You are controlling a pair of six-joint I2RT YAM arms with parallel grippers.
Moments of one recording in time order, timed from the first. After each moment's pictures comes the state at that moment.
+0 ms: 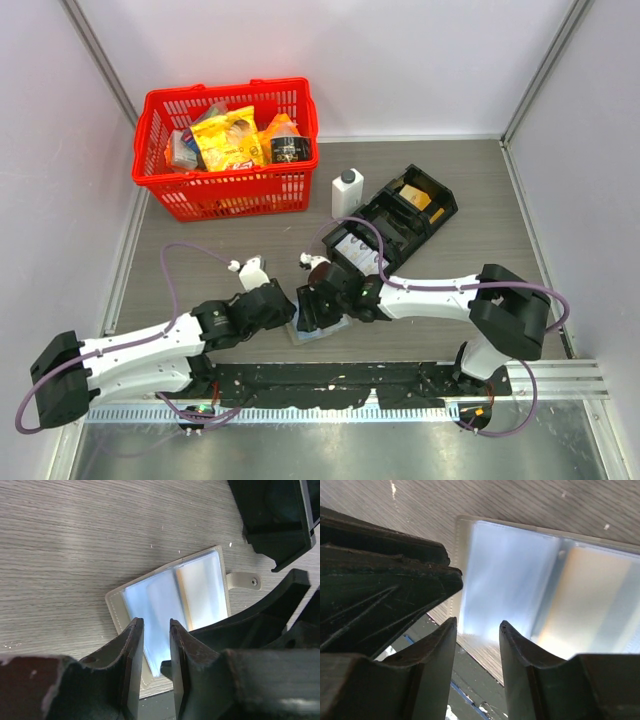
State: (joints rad) left arm -1.06 0.94 0.47 -0.35 -0.42 -1.18; right arm 1.12 1.58 0.86 -0.13 -0.10 0.73
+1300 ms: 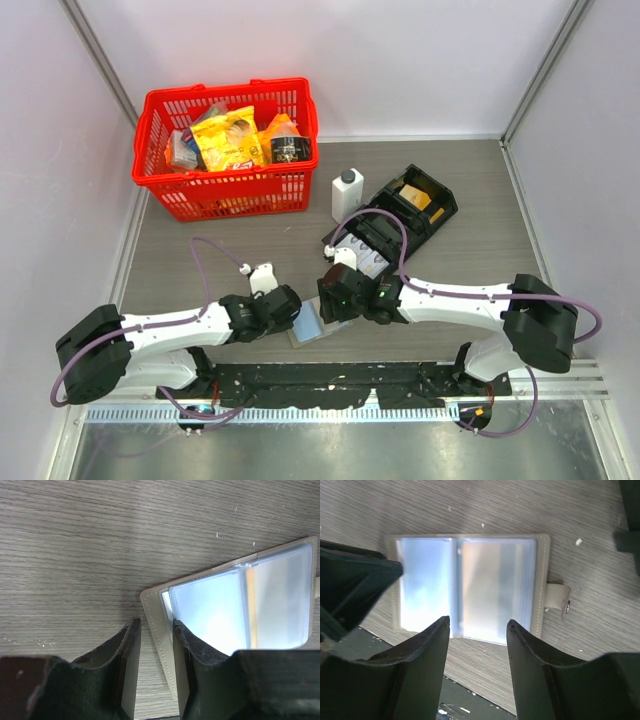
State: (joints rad) left arm -1.06 1.18 0.50 -0.42 -0.44 -1.18; right arm 1.12 1.43 0.83 -0.29 0.19 0.75
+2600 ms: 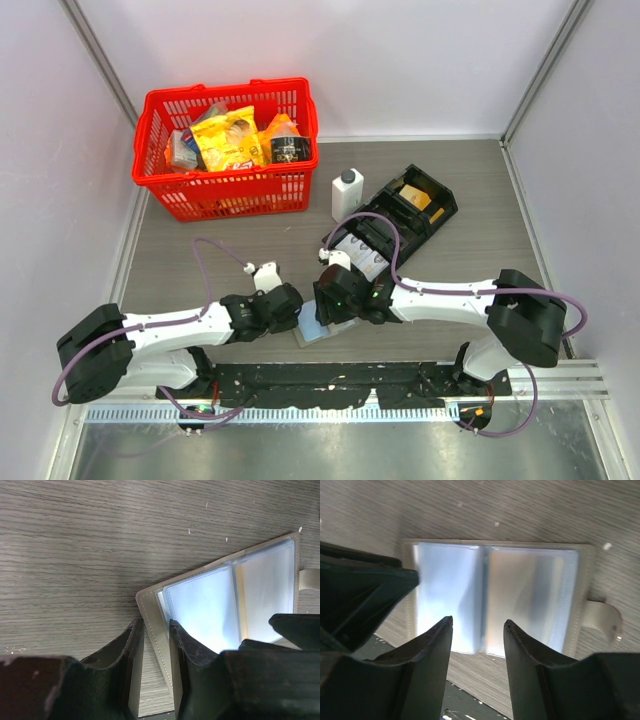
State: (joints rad) left arm -1.06 1.18 0.50 -0.35 -0.40 -1.18; right arm 1.11 1.50 0.82 -0.22 0.12 0.75
